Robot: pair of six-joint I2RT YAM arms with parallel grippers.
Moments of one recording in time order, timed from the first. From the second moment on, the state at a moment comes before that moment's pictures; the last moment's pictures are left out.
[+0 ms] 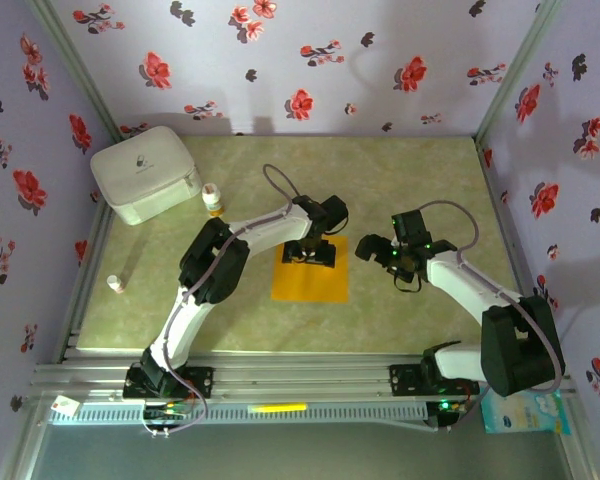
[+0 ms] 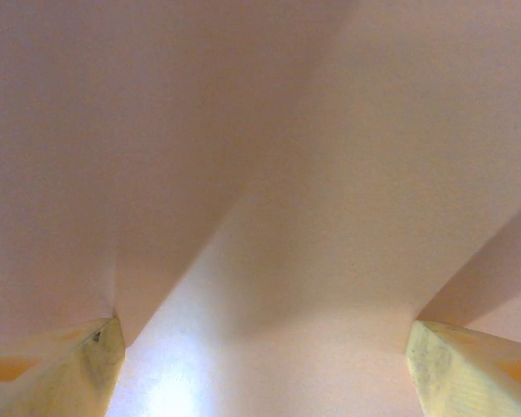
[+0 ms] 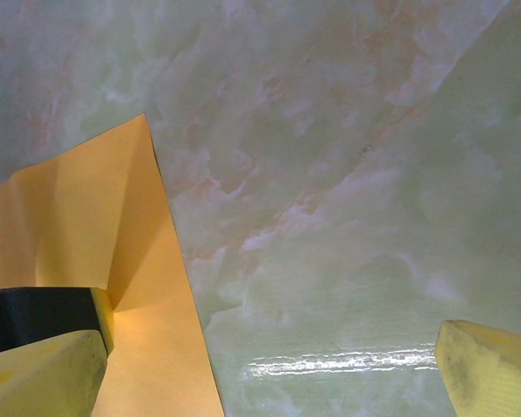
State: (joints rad) left arm -0.89 2.27 1.81 -1.05 -0.05 -0.73; right arm 0.30 1.29 0.69 -0.44 -0.18 0.70
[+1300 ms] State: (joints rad) left arm -0.91 2.26 1.80 -1.00 -0.08 -0.73; right arm 0.30 1.20 0.69 -0.48 -0.02 0.78
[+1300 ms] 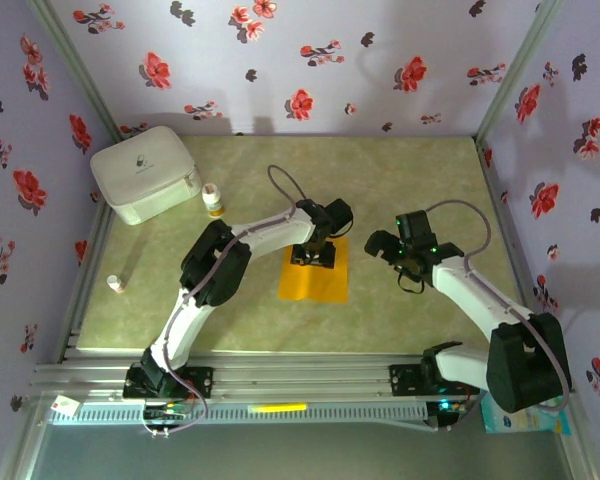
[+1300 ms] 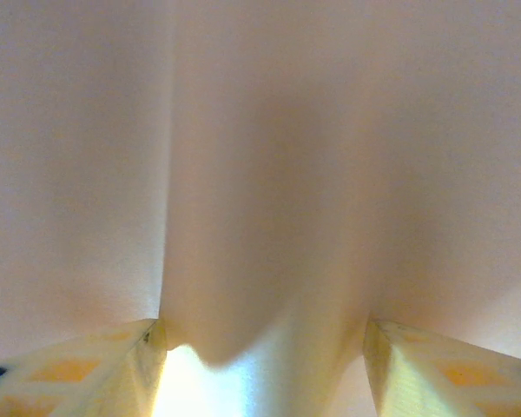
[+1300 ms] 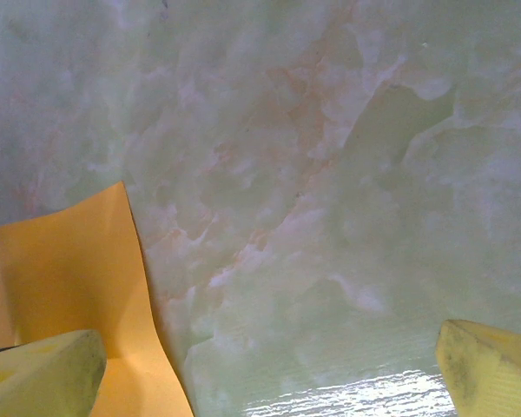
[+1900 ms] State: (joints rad) left arm -0.91 2.19 1.70 -0.88 -0.07 -0.73; right arm 0.30 1.10 0.69 -0.56 0.12 0.82
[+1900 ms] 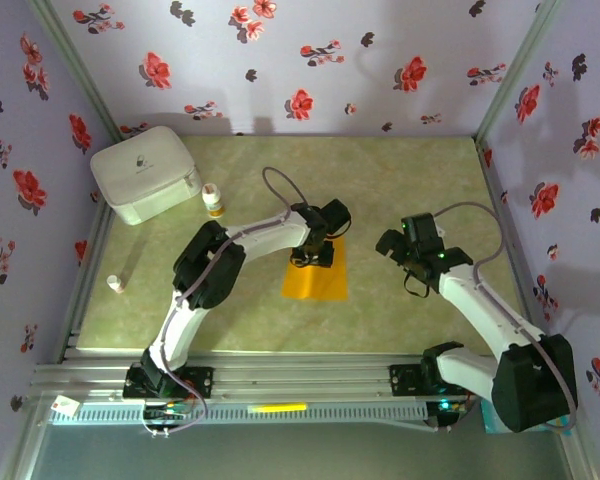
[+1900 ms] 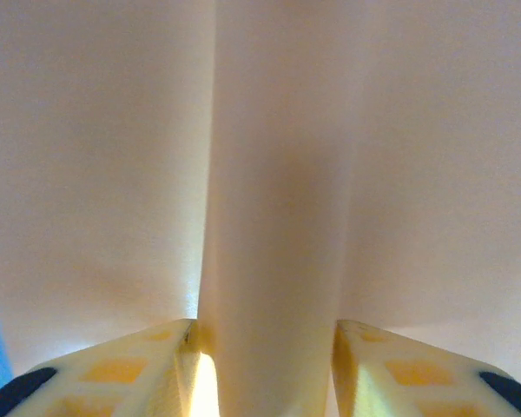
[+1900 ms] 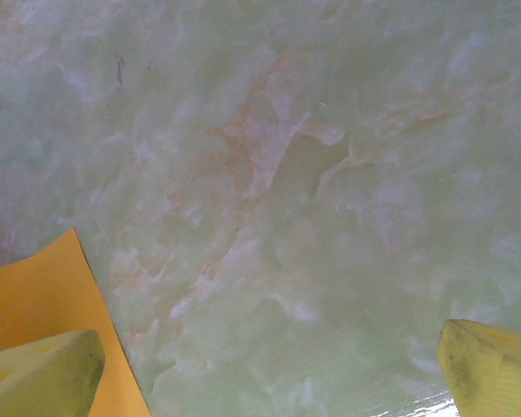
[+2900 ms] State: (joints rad) left arm -0.79 1.85 1.23 -0.16 0.42 -0.94; right arm 0.22 1.11 0.67 -0.42 -0.24 0.79
